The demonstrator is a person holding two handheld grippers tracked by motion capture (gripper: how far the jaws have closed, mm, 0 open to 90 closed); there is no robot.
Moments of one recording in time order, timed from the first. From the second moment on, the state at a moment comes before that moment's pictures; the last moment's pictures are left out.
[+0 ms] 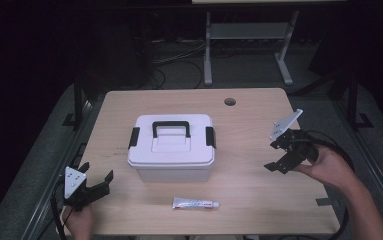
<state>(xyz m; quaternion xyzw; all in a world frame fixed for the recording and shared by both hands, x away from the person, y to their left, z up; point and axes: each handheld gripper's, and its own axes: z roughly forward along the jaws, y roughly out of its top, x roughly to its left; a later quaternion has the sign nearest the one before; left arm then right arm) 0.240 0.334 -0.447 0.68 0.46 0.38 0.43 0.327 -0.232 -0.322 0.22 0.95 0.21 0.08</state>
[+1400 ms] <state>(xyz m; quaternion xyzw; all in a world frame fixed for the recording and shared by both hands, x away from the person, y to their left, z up) 0.243 0.341 -0.445 0.67 0.47 0.37 0.44 0.395 -0.109 -0.257 0.13 0.97 0.18 0.05</state>
